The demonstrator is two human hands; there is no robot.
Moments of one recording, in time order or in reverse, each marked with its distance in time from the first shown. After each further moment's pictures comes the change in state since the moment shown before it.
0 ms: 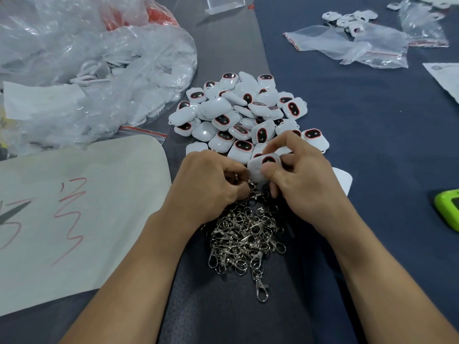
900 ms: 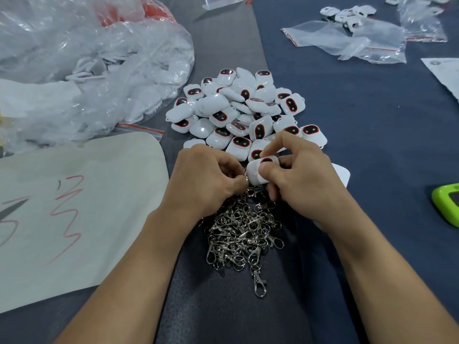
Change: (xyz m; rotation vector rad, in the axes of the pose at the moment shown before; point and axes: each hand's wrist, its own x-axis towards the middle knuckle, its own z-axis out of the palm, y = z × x) left_hand 0.000 0.001 0.003 -0.074 0.048 -0.160; right_hand -0.001 -0.003 -0.002 -0.016 -0.052 0.091
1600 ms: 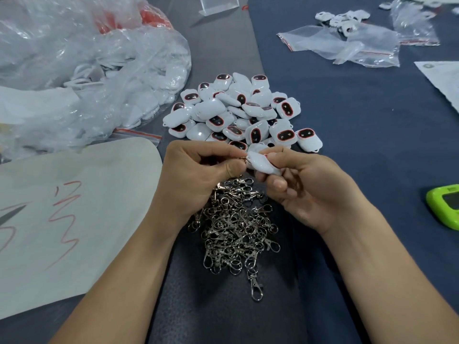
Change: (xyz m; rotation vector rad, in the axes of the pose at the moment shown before) left_hand 0.002 0.002 -0.006 -0.635 0.065 0.161; right_hand 0.003 -0.010 -0.007 1.035 -0.215 0.357
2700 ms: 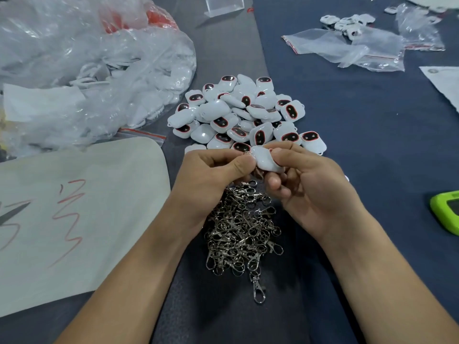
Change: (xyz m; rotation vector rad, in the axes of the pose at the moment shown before) left_hand -0.007 0.012 0.015 -0.189 -0.012 -0.289; right_hand -0.001 0.005 0.008 0.003 0.088 -0.109
